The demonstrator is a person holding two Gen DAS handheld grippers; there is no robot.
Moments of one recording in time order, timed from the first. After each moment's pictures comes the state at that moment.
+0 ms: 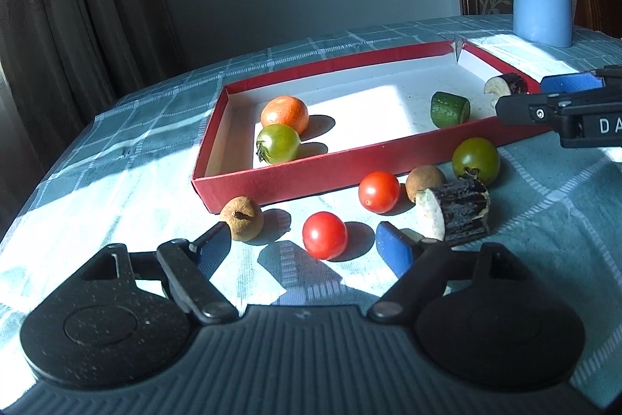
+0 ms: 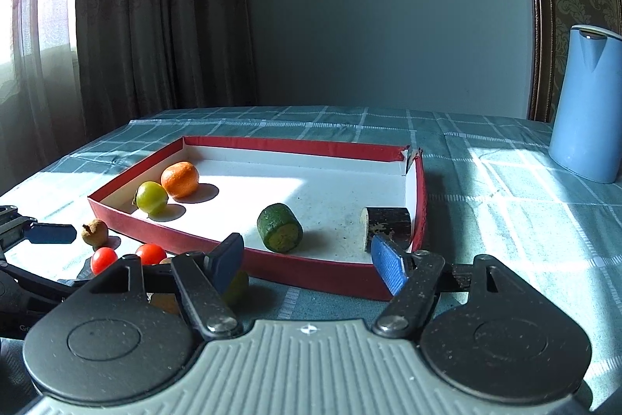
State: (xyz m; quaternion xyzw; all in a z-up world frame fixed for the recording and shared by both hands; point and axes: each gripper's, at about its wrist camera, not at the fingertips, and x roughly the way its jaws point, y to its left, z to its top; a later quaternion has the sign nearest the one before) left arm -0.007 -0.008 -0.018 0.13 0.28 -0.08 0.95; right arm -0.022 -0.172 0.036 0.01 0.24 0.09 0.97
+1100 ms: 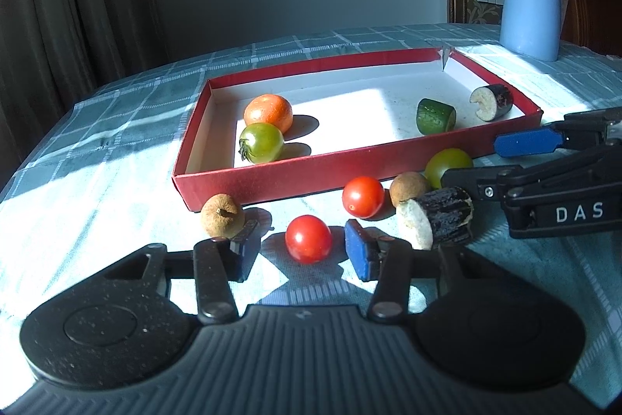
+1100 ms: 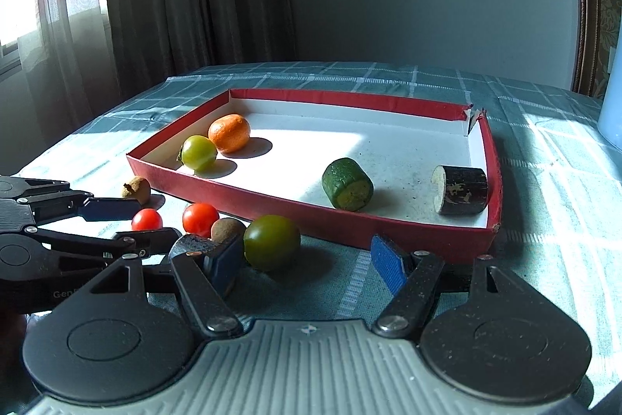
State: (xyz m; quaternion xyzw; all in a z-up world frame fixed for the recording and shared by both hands) left arm -0.004 -0.003 -0.016 0.10 0.30 -0.10 0.94; right arm -0.012 -0.142 0.023 0.00 0.31 0.15 0.94
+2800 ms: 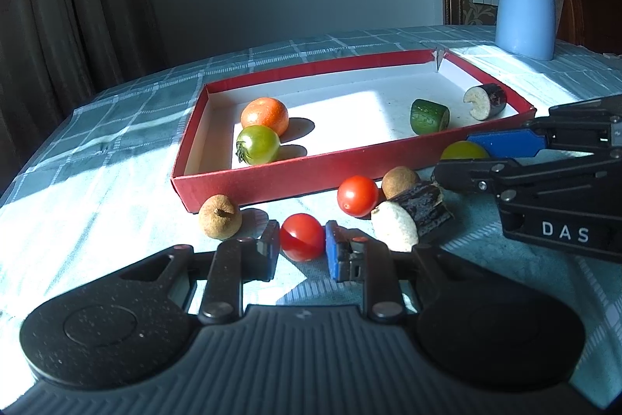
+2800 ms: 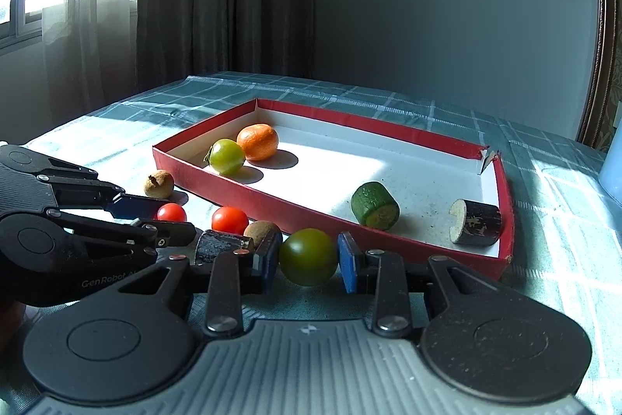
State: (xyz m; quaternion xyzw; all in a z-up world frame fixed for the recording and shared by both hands) left arm -0.010 -0.005 -0.016 0.10 0.29 -0.11 0.95; right arm -0.030 -0.119 0.030 -0.06 0.27 0.16 0.95
